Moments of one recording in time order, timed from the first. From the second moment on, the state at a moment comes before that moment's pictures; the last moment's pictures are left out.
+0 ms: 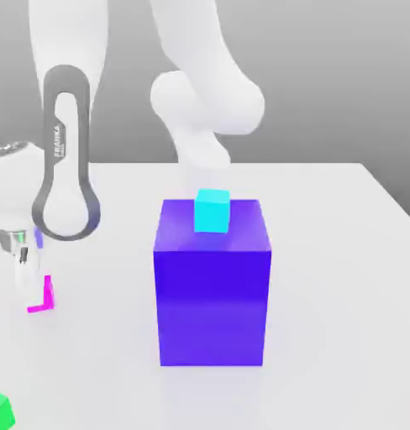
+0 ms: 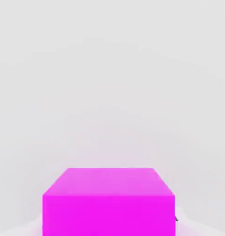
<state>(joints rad) -0.64 0.34 -0.20 -2.70 0.52 3.01 0.71</state>
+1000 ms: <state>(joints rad) -0.32 0.35 -0.24 -2.16 0.14 2.50 0.80</state>
